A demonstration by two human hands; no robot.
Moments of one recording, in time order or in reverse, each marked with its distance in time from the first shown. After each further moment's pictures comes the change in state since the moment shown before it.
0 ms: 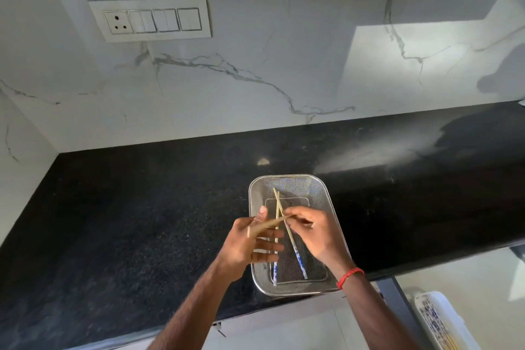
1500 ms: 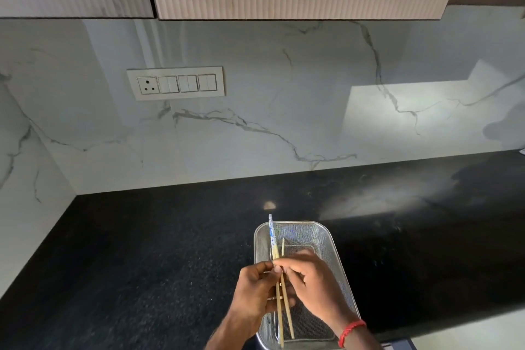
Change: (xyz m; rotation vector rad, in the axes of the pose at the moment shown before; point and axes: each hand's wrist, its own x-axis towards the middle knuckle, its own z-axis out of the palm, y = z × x) left_hand -0.008 0.000 0.020 -0.117 0.084 0.088; right_hand -0.003 -0.023 0.002 -0.293 -0.025 -0.338
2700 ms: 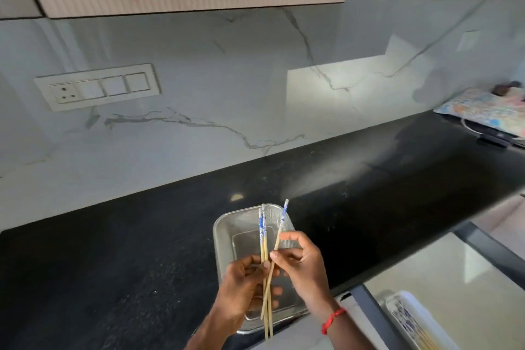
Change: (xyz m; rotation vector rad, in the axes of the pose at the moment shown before) left_hand -0.020 -0.003 0.033 0.177 -0.193 -0.005; right_hand -0.044 -0.013 -0.030 0.710 0.363 0.579
